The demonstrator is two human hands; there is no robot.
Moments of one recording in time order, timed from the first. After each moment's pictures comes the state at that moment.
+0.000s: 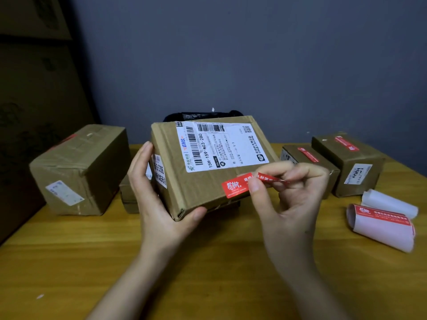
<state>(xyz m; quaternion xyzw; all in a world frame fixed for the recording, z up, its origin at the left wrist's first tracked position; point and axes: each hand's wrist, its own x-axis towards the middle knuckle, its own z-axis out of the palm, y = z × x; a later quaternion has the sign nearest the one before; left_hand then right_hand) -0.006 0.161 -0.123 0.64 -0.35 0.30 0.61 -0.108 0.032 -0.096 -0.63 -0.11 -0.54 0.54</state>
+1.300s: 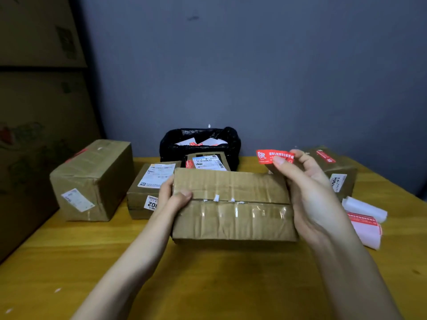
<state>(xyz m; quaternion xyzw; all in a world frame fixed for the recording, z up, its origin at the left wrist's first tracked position) -0.025 0.170 -0.069 0.74 -0.20 -0.10 0.64 -0.140 0.000 -0.041 -0.51 0.06 -0.35 0.78</state>
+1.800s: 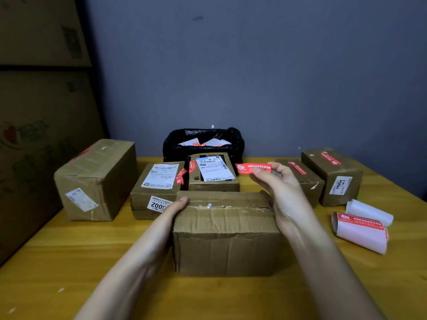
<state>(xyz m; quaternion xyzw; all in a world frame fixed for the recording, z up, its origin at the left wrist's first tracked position) -0.012 0.169 -0.095 0.64 0.02 -0.26 0.72 -0.095 -0.004 -0.066 -0.56 0.16 -0.32 0.75</state>
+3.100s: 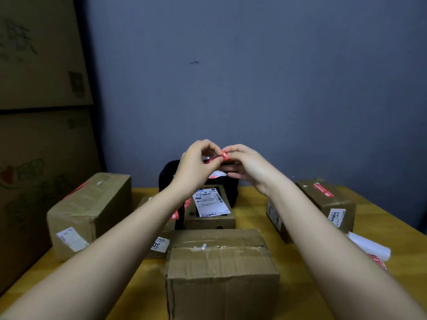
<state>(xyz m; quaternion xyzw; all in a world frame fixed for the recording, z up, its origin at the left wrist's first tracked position) 0.058 0.093 0.007 0.72 -0.41 0.16 0.54 -0.012 -0.033 0.025 -0.76 0.07 -0.16 0.63</state>
